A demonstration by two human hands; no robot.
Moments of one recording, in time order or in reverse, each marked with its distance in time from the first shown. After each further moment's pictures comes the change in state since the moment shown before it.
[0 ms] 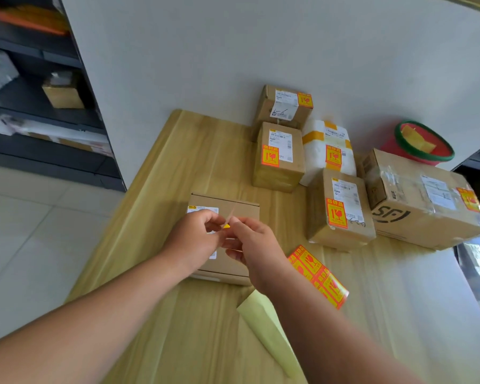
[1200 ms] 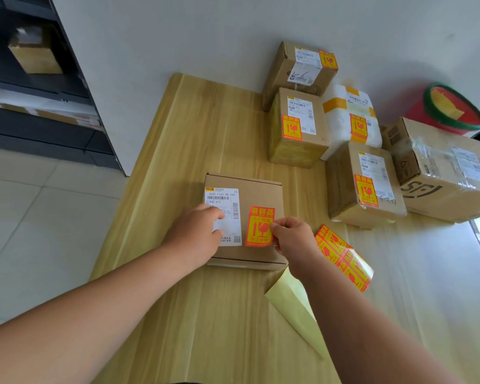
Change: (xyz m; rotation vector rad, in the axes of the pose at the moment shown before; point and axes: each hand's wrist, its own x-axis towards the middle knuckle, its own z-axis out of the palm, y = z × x) left_hand 0.033 -0.069 -0.033 0.622 -0.150 0.099; right_hand 0.053 0.050 -0.017 -0.247 0.429 0.194
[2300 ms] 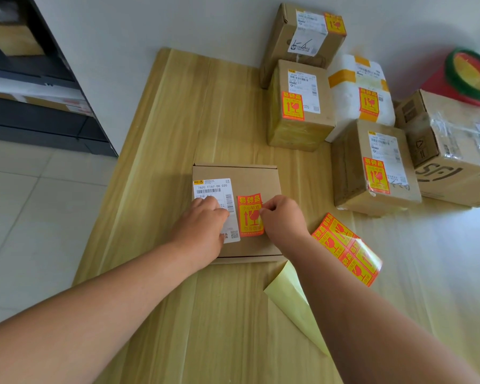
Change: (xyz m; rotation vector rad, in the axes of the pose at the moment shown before) left_hand 0.018 0.004 0.030 0.242 -0.085 0.143; right_hand 0.042 0.002 0.016 -0.468 0.027 -0.184
